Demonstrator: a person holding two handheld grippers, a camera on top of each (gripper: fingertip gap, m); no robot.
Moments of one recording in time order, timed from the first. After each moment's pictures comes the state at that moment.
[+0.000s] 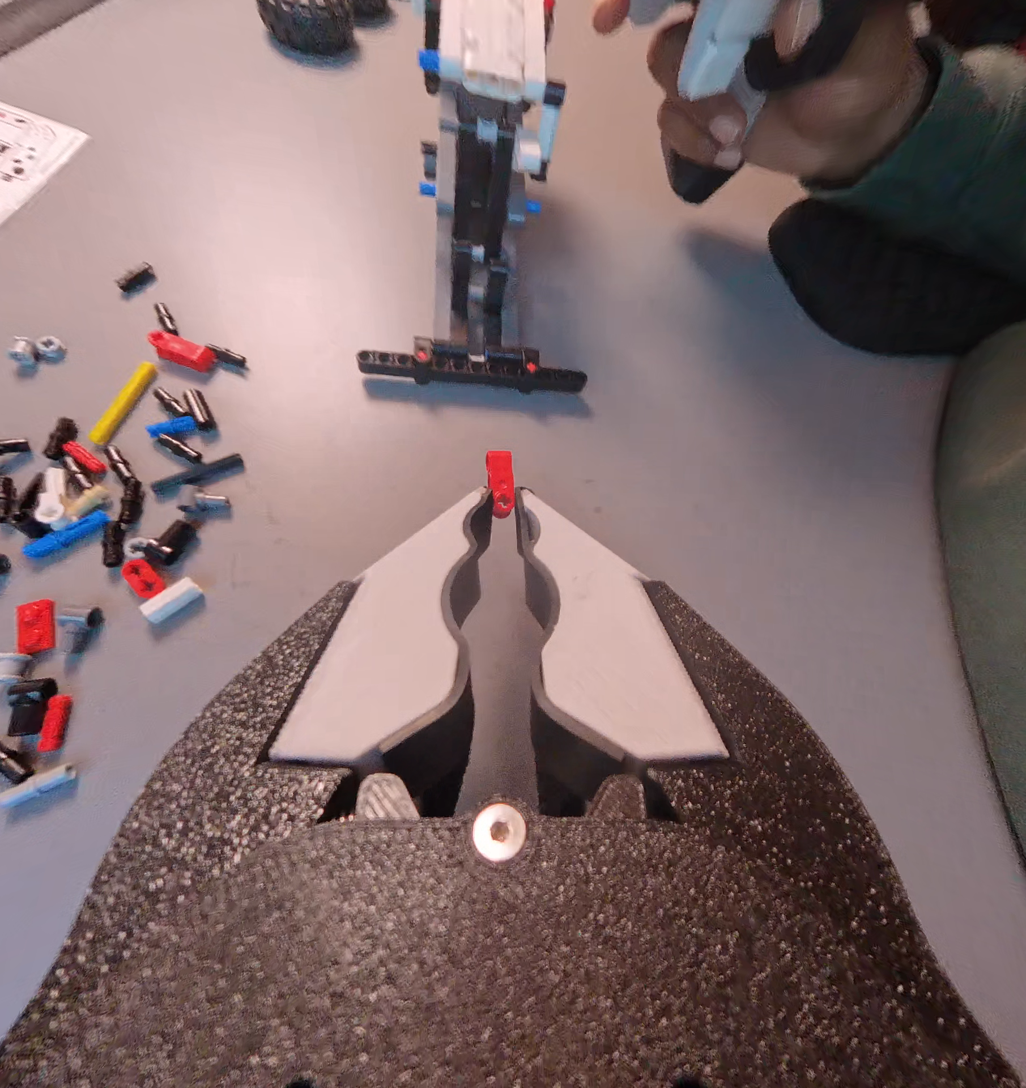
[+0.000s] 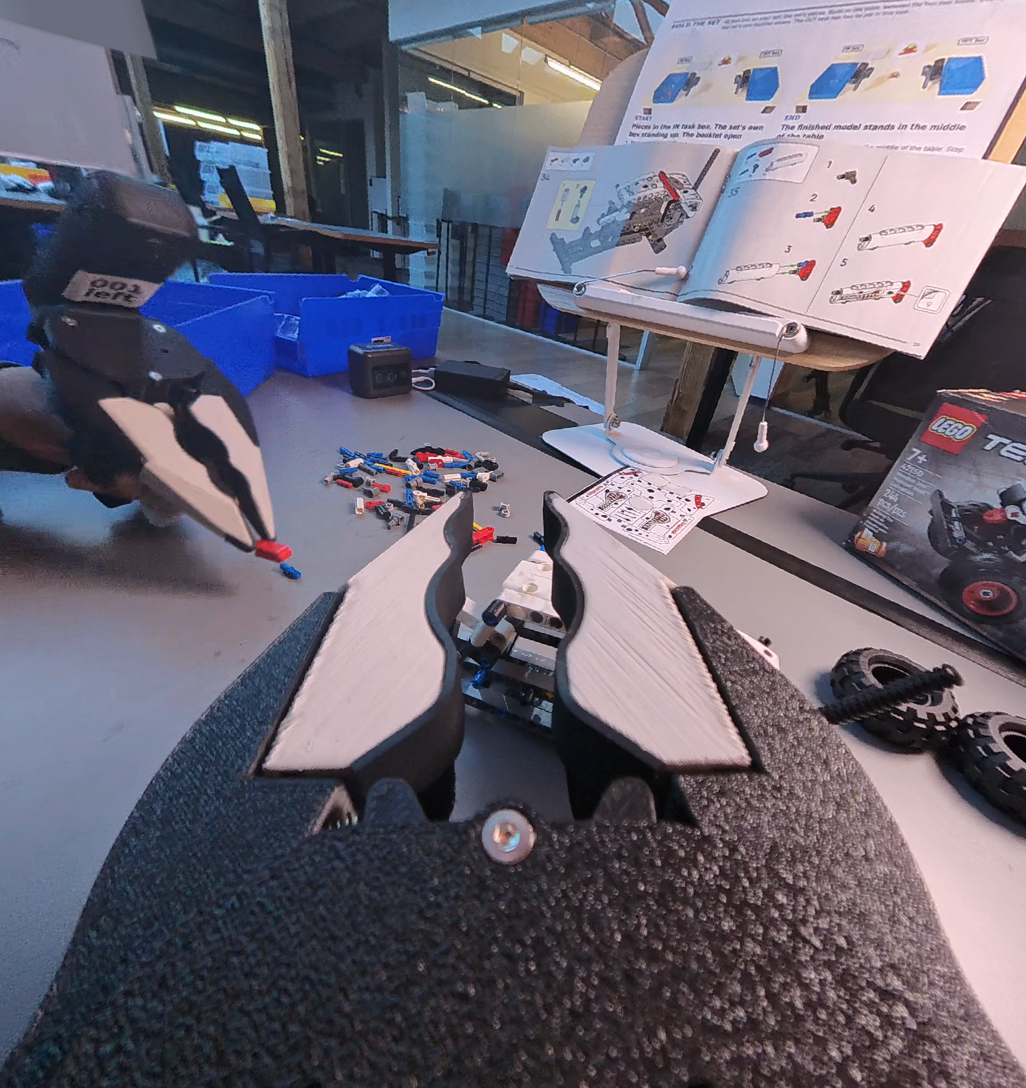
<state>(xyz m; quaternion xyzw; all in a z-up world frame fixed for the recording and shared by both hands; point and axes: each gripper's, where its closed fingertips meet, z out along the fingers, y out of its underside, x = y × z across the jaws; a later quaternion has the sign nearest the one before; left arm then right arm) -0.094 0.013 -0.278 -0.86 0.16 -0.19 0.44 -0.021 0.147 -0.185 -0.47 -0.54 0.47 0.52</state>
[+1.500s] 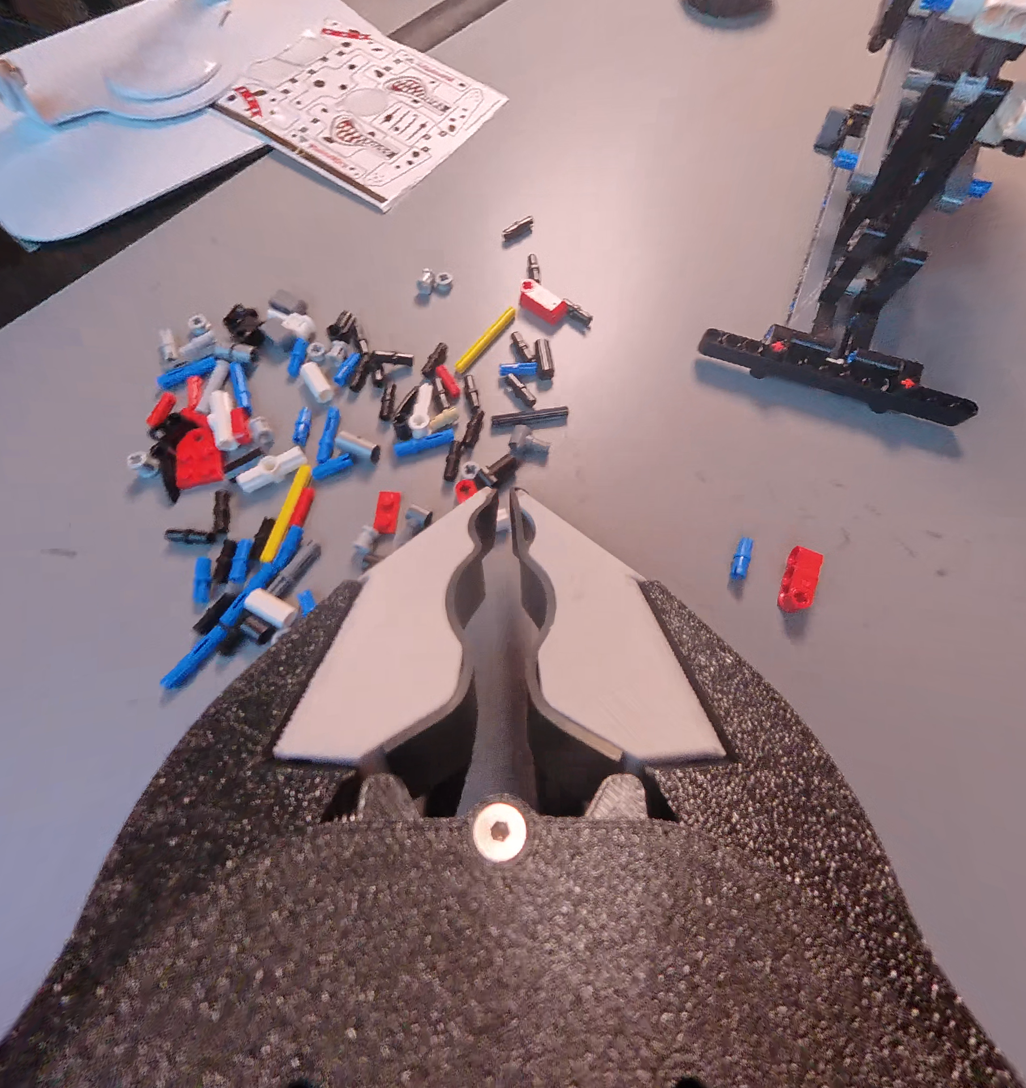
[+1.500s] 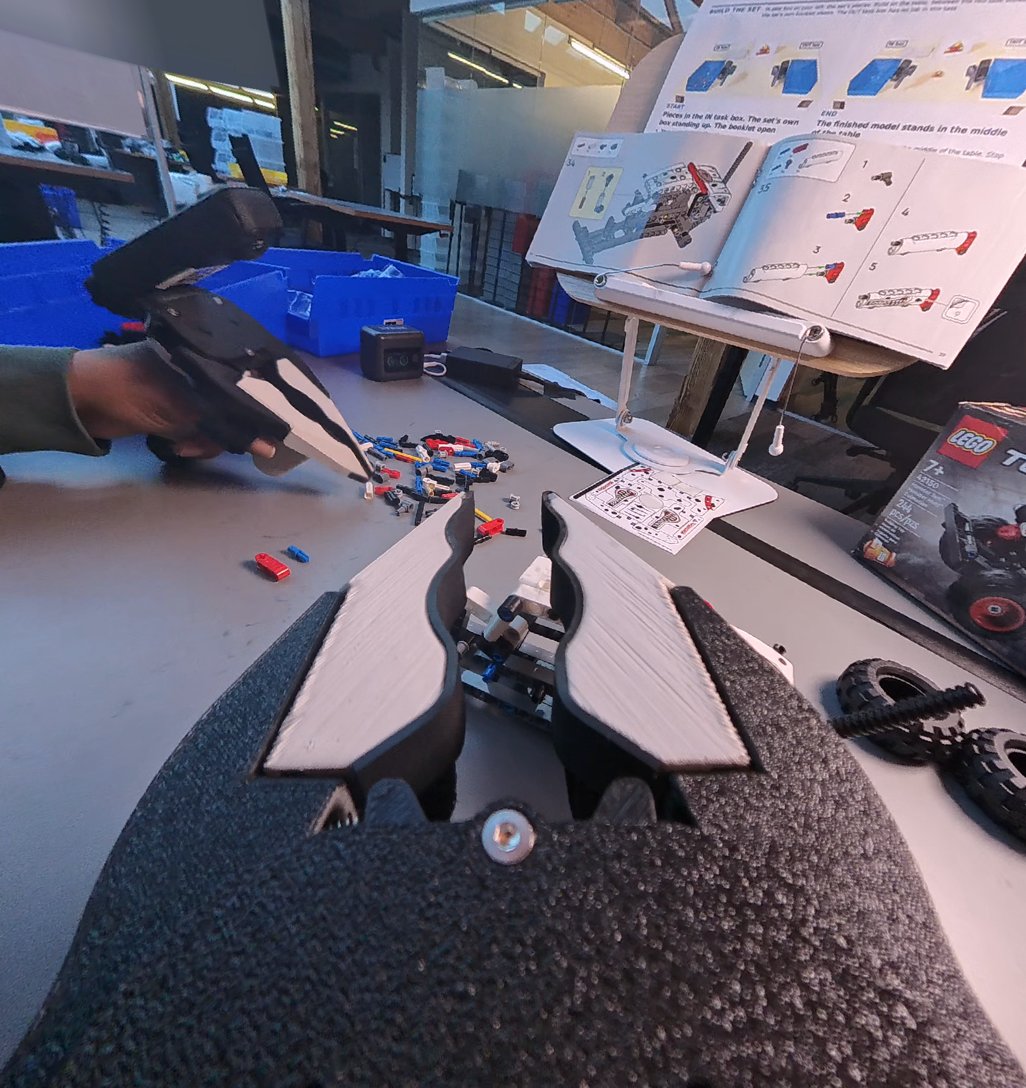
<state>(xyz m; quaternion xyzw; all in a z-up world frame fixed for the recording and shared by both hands) -0.197 0.037 -0.297 -0.90 0.02 0.00 0.45 -0.022 0.139 -0.189 -0.46 -0.56 0.46 0.52</state>
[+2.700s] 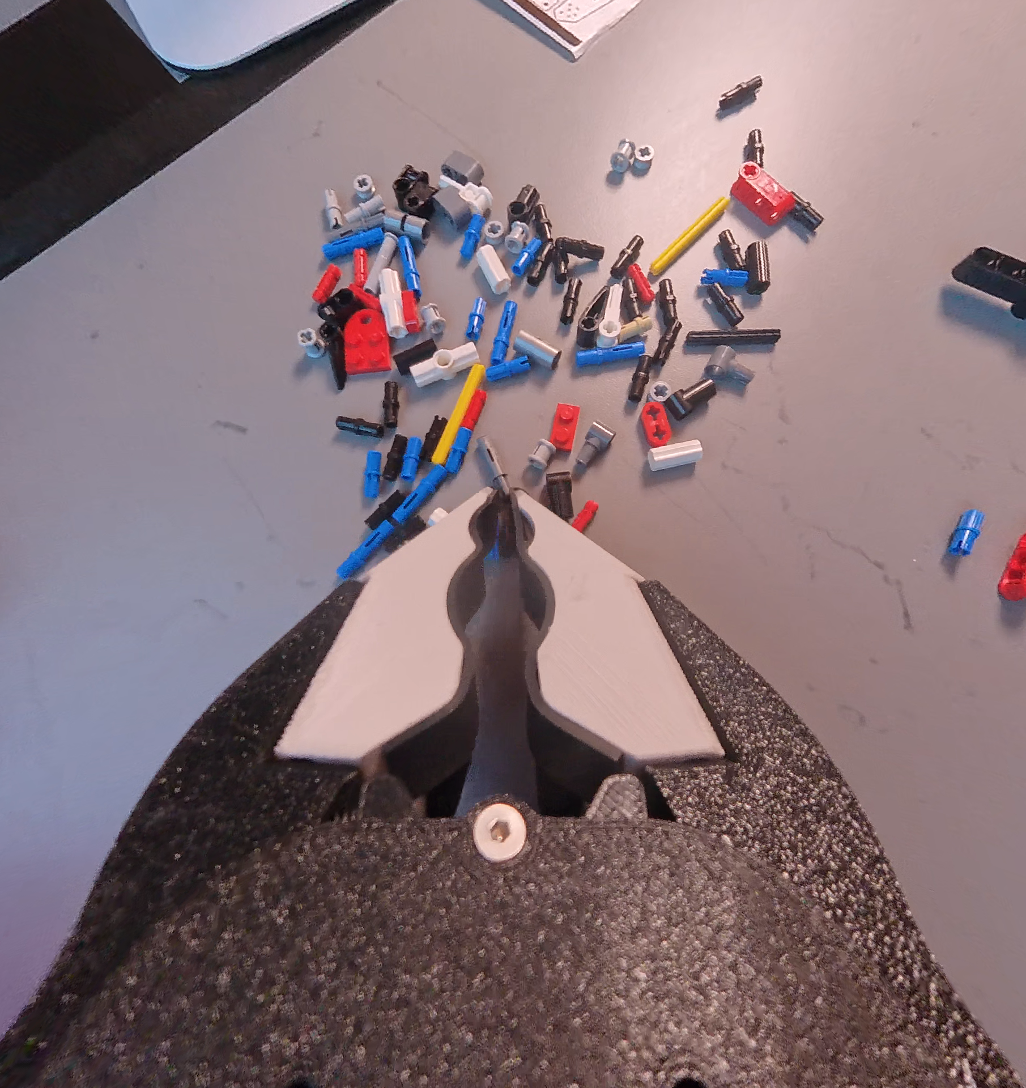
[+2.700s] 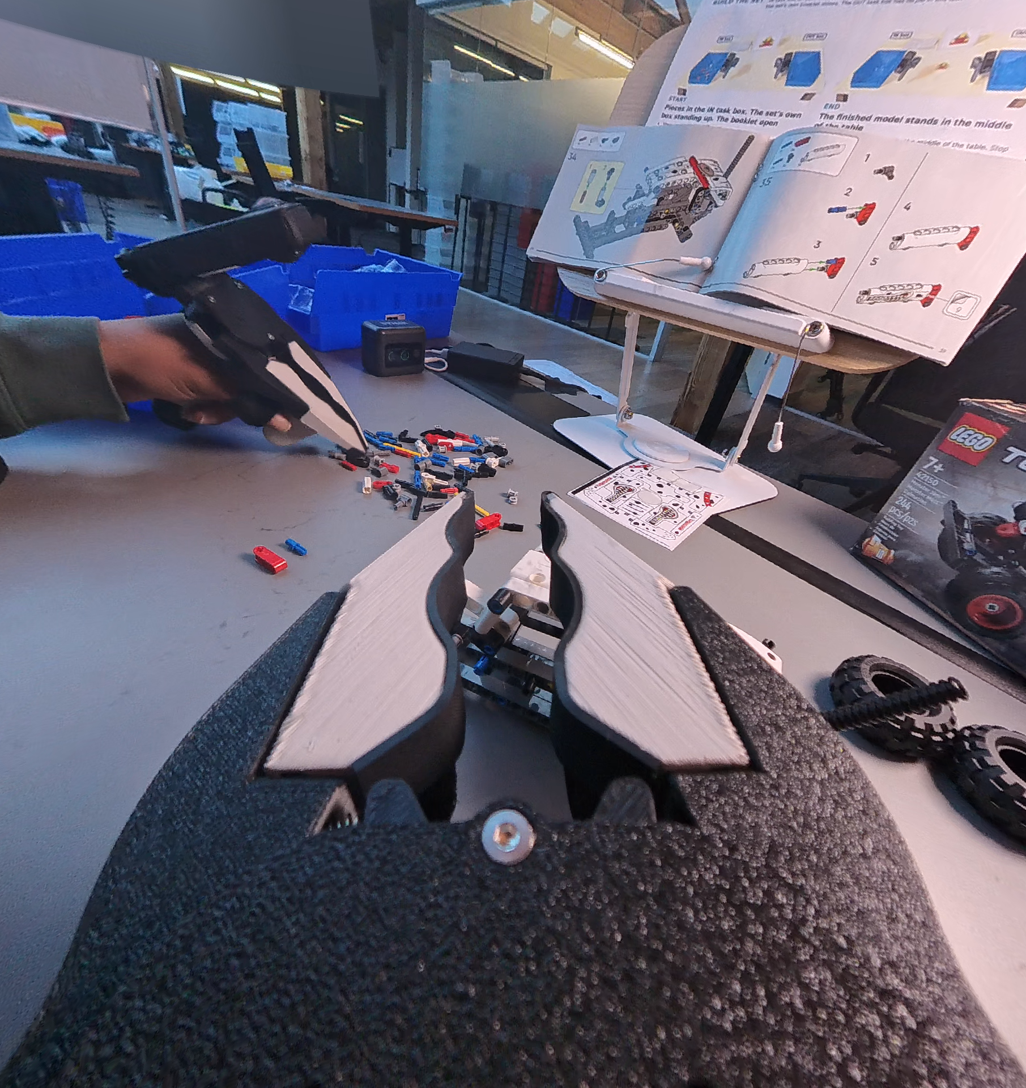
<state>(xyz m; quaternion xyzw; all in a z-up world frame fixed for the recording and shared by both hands) -0.258 0.016 -0.315 -0.93 -0.04 0.04 0.37 -0.020 0.143 -0.190 -0.46 -0.56 0.46 0.51</state>
